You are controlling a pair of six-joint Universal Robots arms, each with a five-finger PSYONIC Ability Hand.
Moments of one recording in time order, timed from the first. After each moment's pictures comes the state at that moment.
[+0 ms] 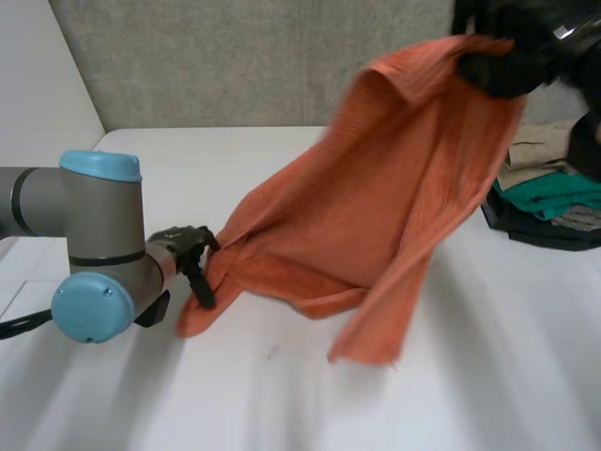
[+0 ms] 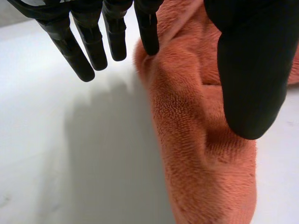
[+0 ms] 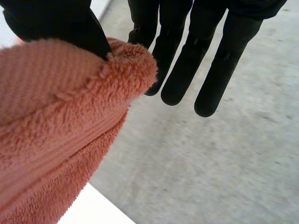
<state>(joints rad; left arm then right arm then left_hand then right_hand) 4.31 -2.25 -1.23 2.88 -1.67 3.14 1.90 -1.67 1.36 0.09 1.31 3.05 0.33 0.32 0.32 0.33 0.15 1.10 1.17 1.19 1.19 1.01</state>
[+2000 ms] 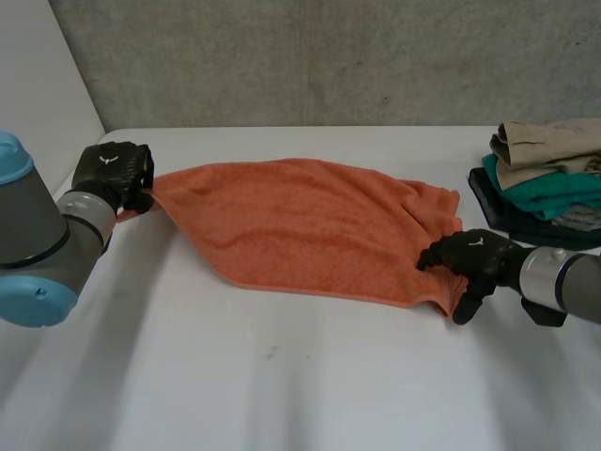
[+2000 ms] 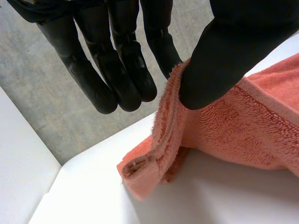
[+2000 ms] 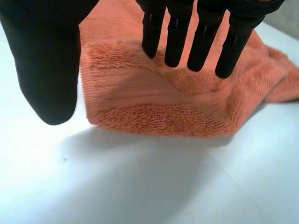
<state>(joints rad) 4.50 -2.01 -1.48 3.39 -1.52 3.35 1.66 -1.03 1.45 0.30 1.03 2.51 1.16 1.19 1.19 1.19 0.99 0.44 0.44 0.44 0.44 0.24</state>
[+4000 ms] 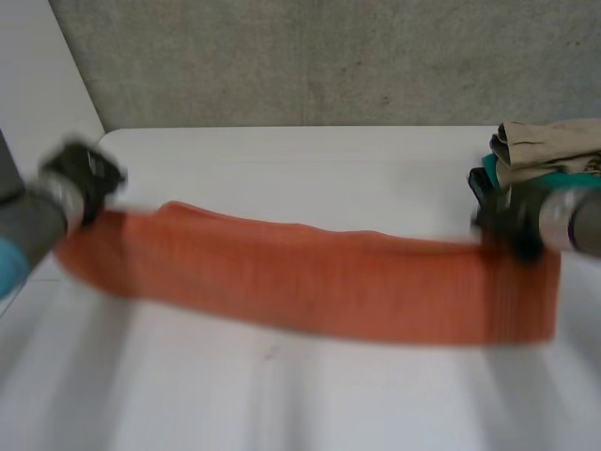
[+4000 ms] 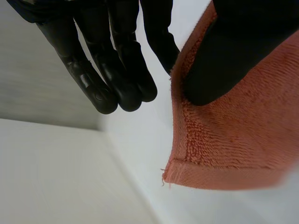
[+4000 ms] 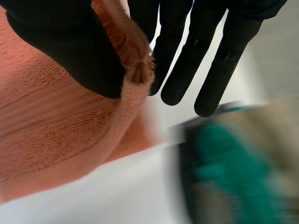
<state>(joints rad) 4.50 -1.95 -1.23 2.95 -1.62 4.12 1.77 -1.09 1.07 0.56 1.43 2.17 1.16 1.20 1.19 1.20 0.99 1.14 1.18 1.19 1.19 1.03</state>
